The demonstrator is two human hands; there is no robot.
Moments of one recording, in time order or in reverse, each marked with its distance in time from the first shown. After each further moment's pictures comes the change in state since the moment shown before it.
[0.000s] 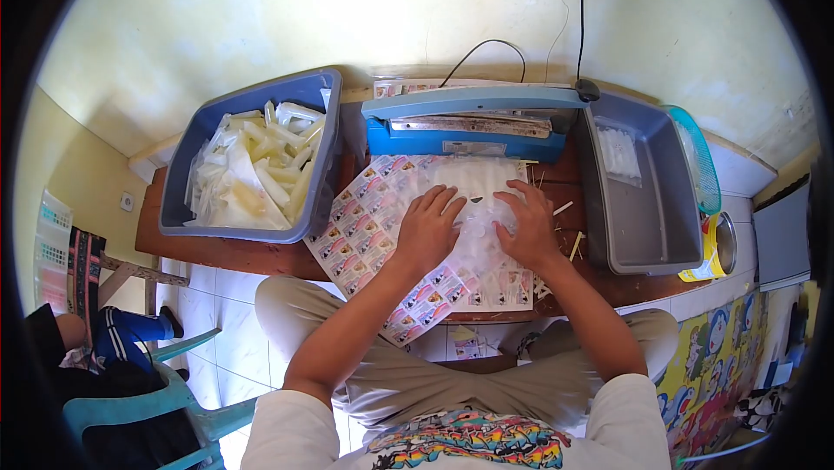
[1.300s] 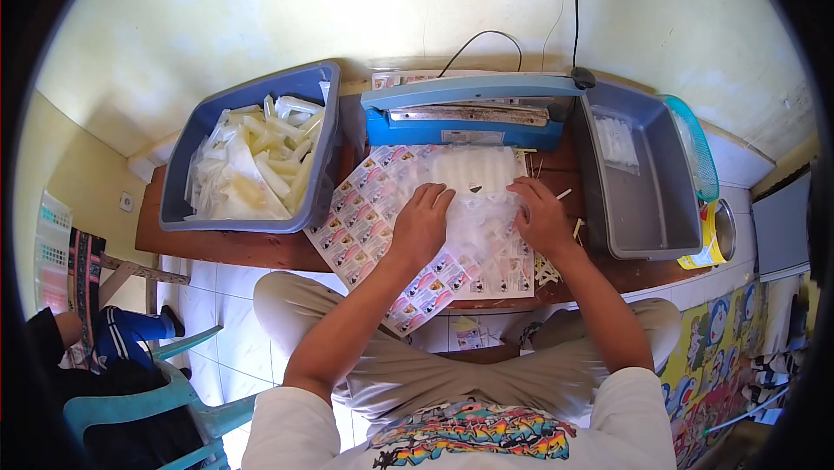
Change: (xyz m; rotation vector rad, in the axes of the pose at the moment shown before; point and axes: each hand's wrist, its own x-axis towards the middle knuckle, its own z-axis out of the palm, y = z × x) left_hand -0.014 -0.005 0.002 -0.012 0.015 -0.050; right_hand -0.010 0.020 -0.011 0.121 -0.004 -0.027
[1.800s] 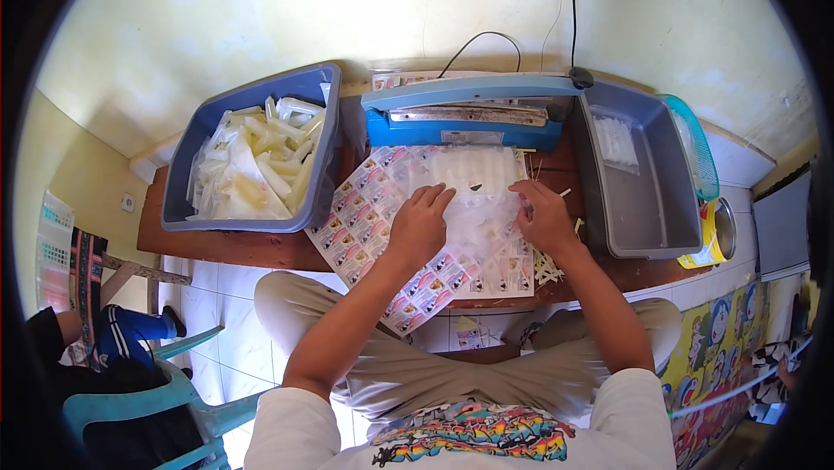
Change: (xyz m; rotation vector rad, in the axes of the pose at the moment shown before) left_hand -0.001 0.000 -0.006 -0.013 0.010 0.009; right_hand 0.001 0.010 -0.001 0.087 -0.031 0.036
